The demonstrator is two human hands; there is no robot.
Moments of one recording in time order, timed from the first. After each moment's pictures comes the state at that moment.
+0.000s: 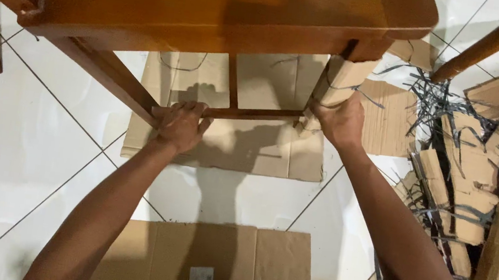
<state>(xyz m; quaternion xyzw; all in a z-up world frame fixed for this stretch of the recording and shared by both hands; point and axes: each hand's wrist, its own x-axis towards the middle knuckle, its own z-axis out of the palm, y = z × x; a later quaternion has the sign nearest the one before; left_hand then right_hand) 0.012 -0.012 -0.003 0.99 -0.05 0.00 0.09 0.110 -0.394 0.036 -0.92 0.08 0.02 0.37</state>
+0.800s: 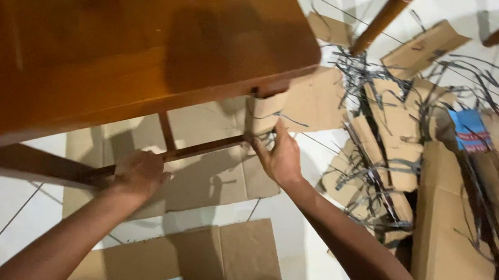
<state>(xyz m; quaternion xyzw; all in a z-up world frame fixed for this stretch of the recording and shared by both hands) -0.023 -0.082 -0.008 0.96 -0.07 -0.26 -0.12 -0.028 -0.415 0.072 -0.90 -0.02 -0.03 0.43</state>
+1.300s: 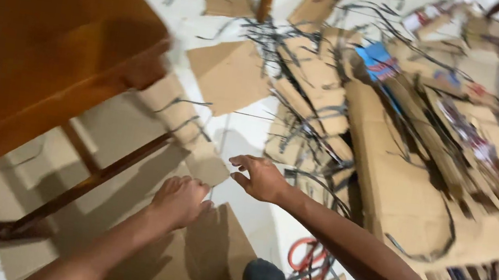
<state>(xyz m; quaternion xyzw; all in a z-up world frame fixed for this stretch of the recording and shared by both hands) -0.085 -0.288 0.070 0.88 -0.39 -0.26 0.00 -0.126 -0.524 0.020 -0.91 -0.06 0.11 0.39</state>
